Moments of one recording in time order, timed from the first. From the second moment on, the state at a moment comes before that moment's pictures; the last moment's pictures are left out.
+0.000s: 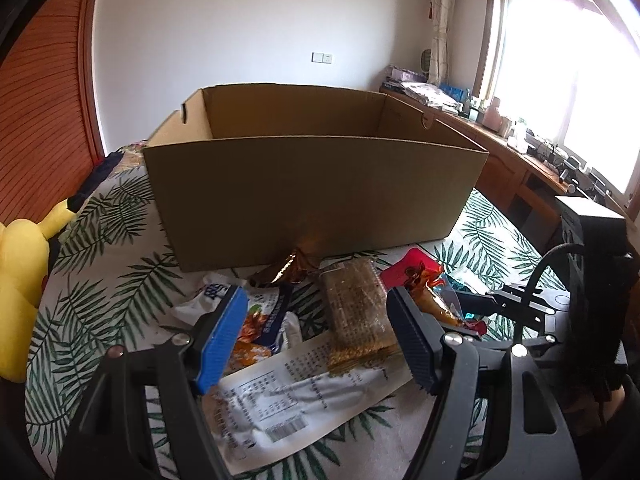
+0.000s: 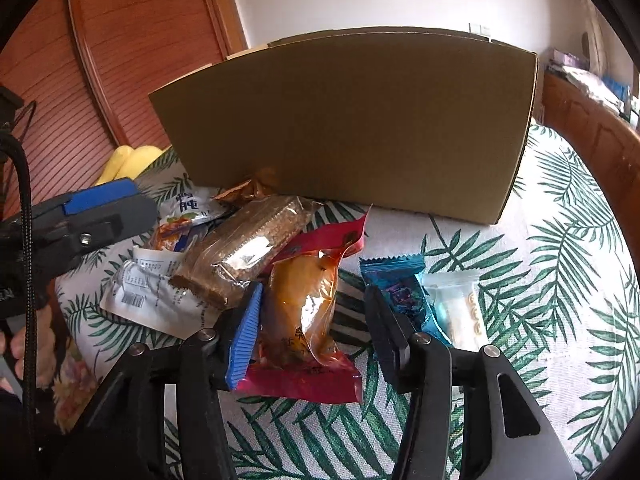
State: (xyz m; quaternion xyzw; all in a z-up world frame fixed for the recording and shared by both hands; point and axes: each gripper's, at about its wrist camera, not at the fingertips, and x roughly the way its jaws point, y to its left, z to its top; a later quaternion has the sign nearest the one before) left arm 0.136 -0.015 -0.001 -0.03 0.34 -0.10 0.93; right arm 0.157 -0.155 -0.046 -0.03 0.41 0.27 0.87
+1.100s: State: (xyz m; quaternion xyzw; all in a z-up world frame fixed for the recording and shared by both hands) left arm 0.176 -0.041 -0.043 0.02 0.42 -0.12 0.90; right arm 0.134 -0.166 -0.035 -0.04 0.39 0.24 0.89
